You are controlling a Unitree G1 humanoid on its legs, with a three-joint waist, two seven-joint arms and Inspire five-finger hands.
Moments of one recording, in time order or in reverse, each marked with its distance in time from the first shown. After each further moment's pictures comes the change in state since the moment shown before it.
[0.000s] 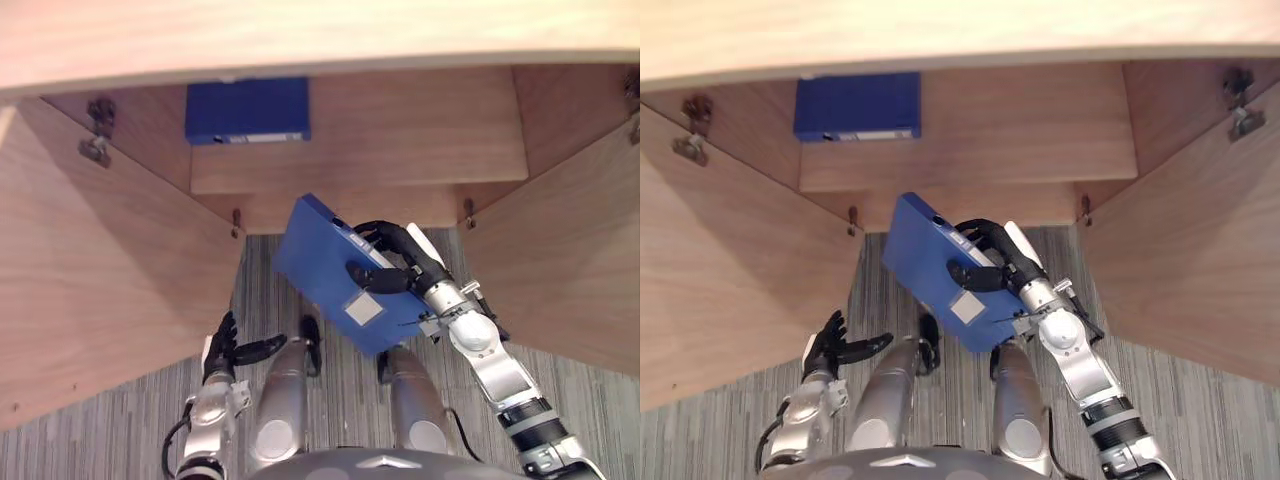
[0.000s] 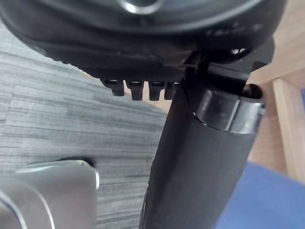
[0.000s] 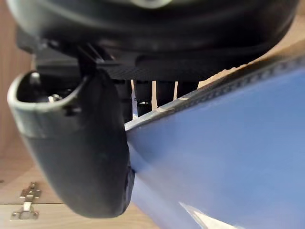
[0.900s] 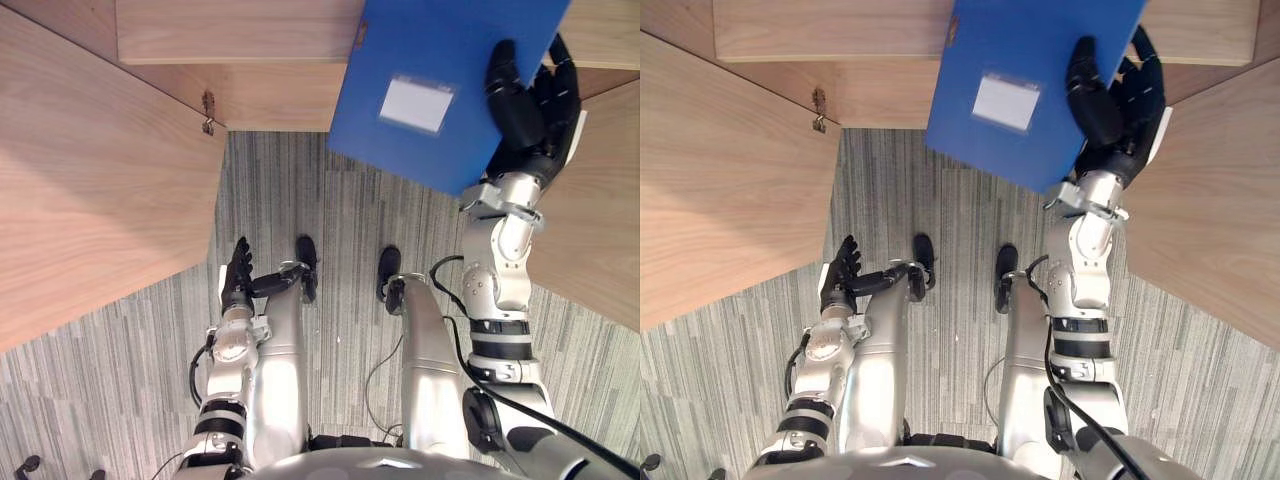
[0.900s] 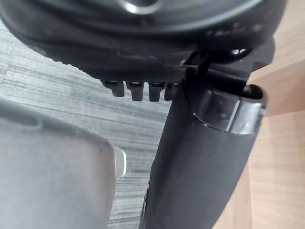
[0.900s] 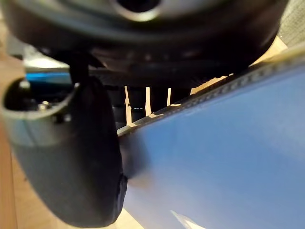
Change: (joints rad) left arm -0.177 -0.056 0.000 -0.175 0.006 0.002 0.070; right arm -0.473 0.264 -0.439 0.017 0.520 -0.061 -0.449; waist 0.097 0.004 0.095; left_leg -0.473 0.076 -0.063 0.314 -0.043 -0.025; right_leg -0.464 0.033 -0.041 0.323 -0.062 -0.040
